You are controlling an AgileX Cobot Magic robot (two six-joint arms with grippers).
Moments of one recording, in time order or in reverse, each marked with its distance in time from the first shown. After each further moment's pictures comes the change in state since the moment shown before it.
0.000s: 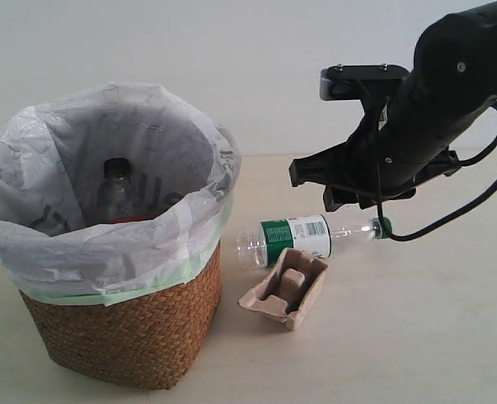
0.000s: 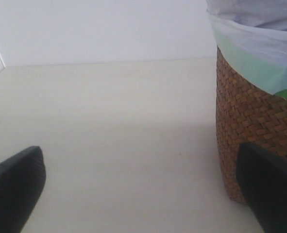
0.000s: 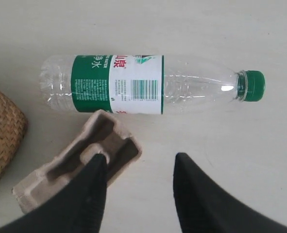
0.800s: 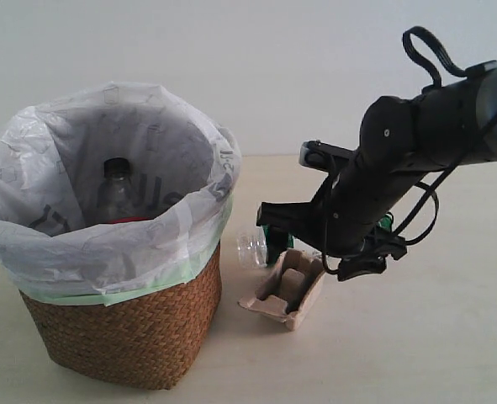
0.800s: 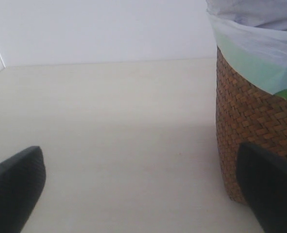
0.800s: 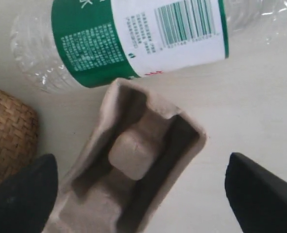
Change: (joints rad) left arm 0.000 0.000 0.000 0.000 0.000 0.000; right arm 0.000 0.238 0.002 0.345 -0.080 0.015
